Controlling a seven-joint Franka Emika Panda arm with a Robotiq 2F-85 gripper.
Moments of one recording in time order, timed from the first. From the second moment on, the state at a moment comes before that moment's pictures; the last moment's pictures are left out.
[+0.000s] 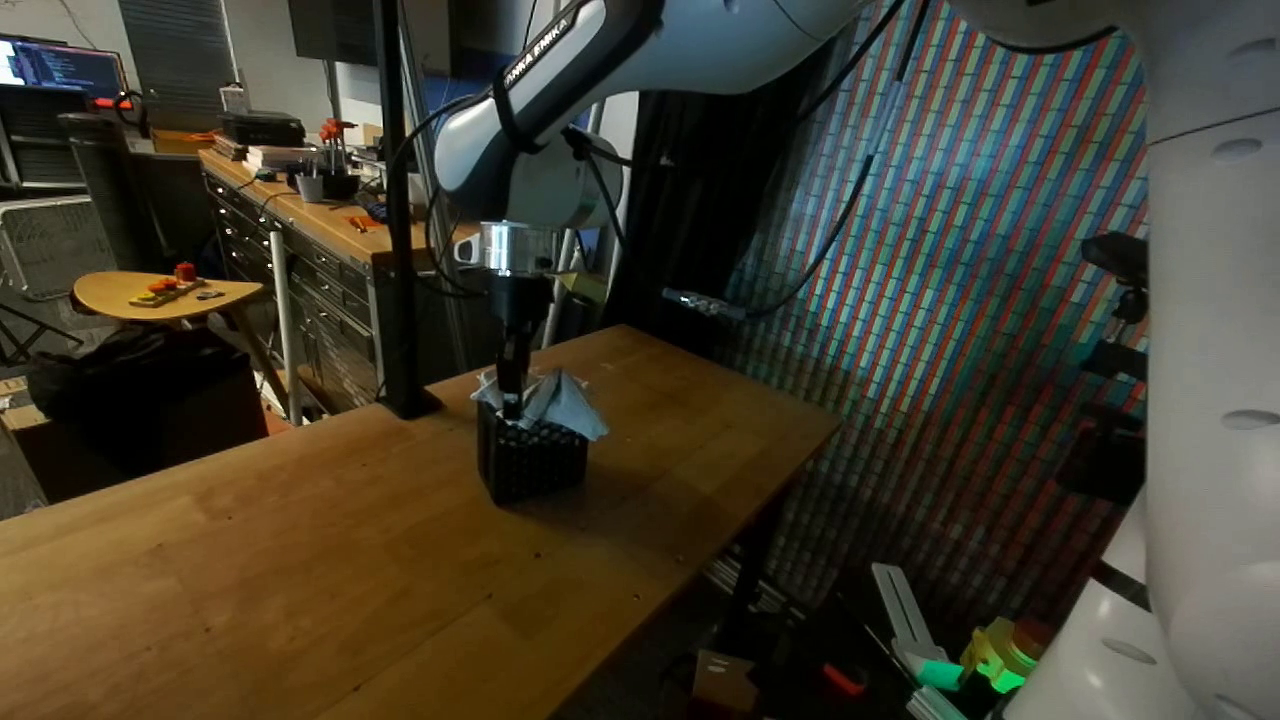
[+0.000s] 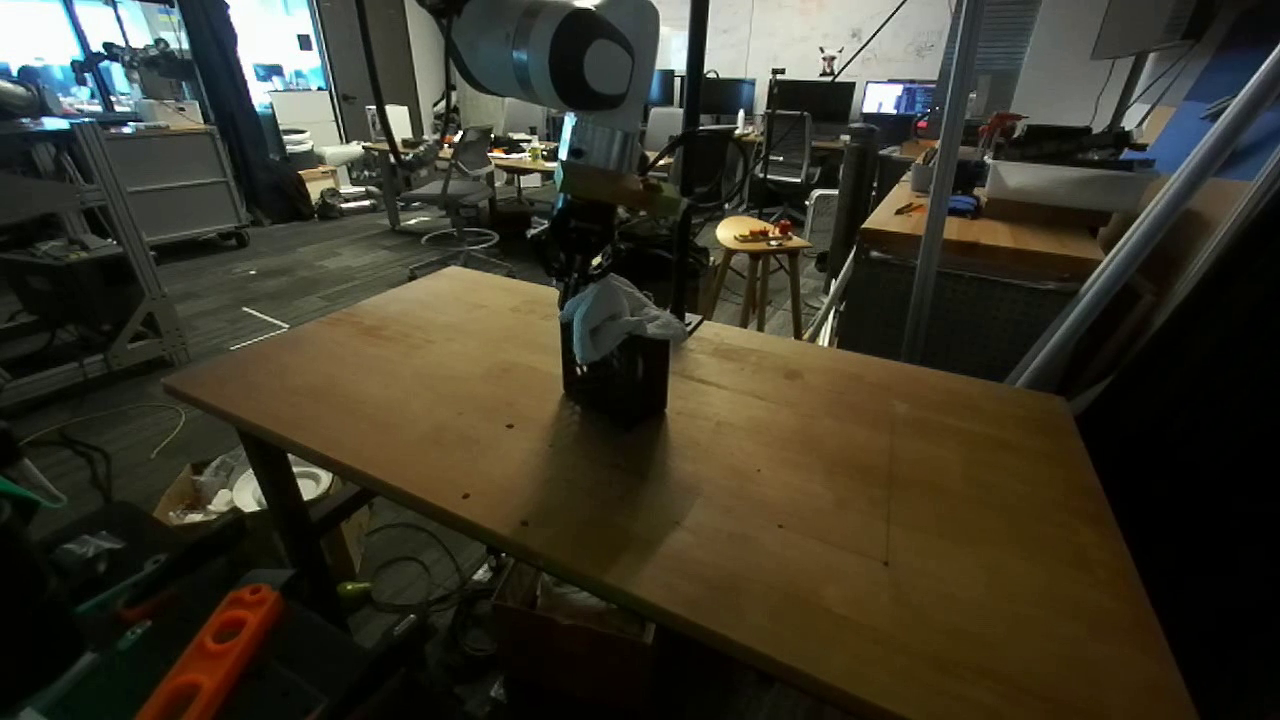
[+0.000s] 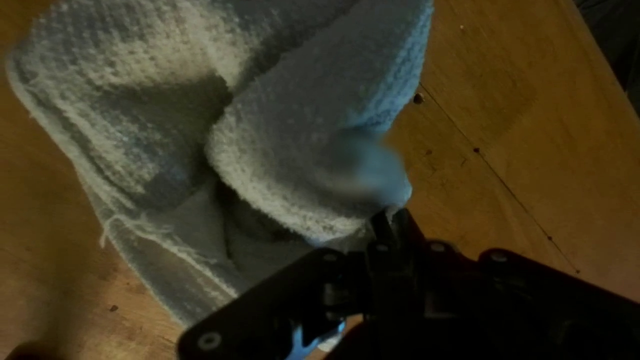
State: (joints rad) arm -0.08 0.41 0.04 -1.85 0.13 2.09 -0.92
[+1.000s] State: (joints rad) arm -0.10 0.44 0.03 -1.77 0.08 2.06 -0.88
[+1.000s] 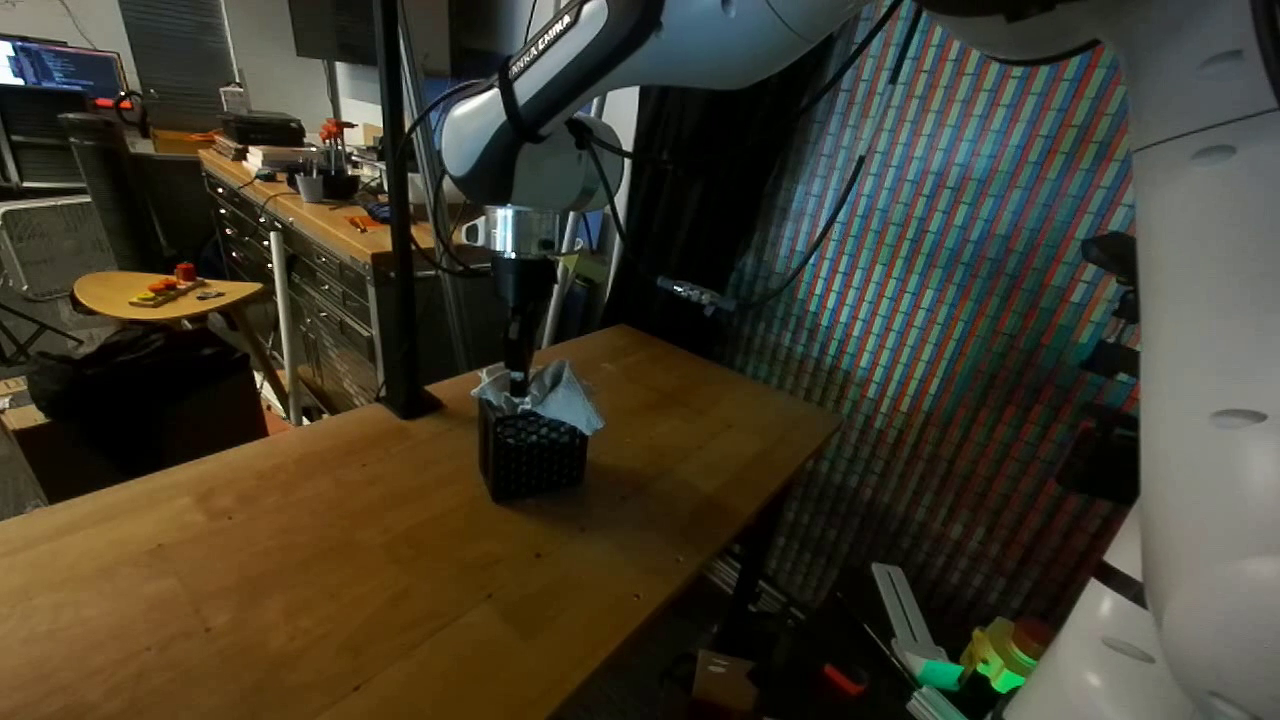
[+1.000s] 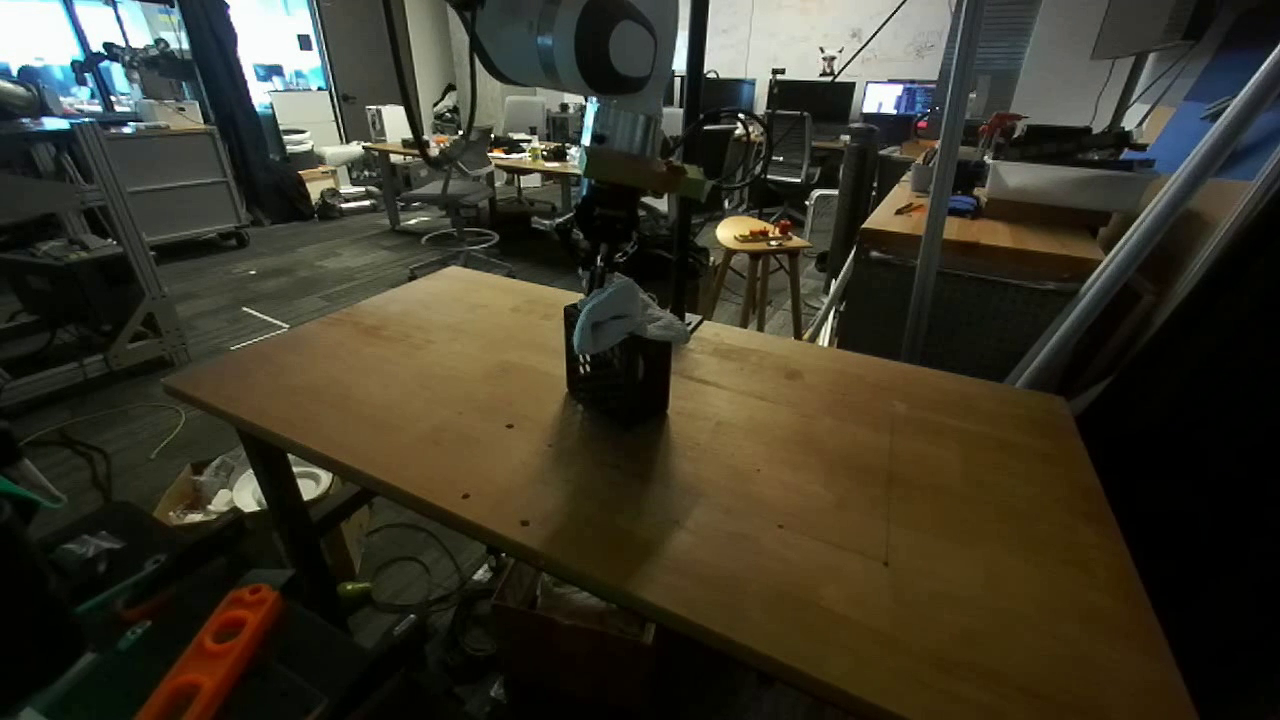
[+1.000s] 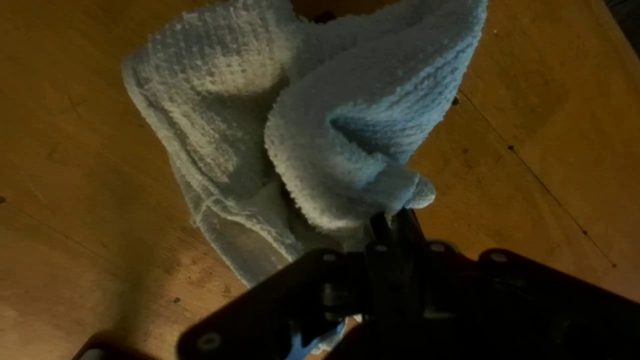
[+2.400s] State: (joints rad) arm -0.05 0.61 0.01 -1.65 0.04 1.98 -0.12
